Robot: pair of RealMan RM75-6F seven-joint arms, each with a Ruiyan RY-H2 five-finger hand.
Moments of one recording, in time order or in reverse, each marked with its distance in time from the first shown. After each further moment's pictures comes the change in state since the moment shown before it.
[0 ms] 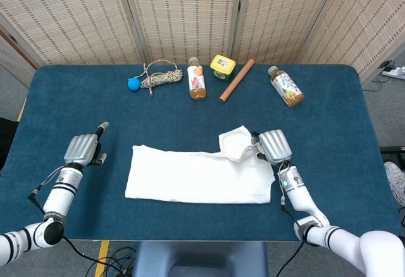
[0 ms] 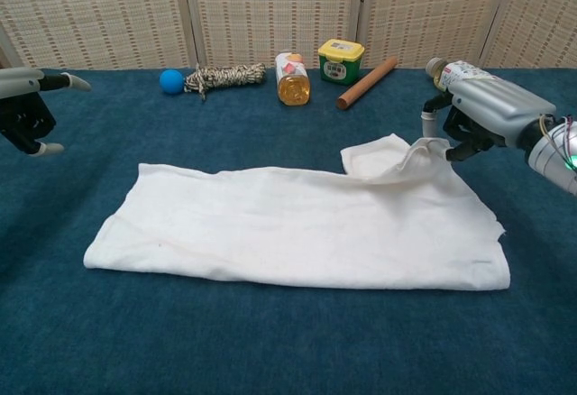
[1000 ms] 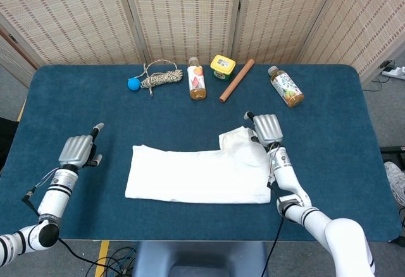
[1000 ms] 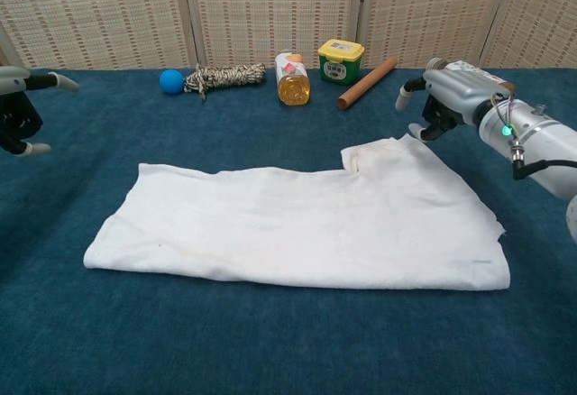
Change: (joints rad) left arm 0.018 0.030 0.001 -0.023 -0.001 0.000 0.000; right arm 0.188 -0.156 0.091 0.334 0.125 -0.200 0.070
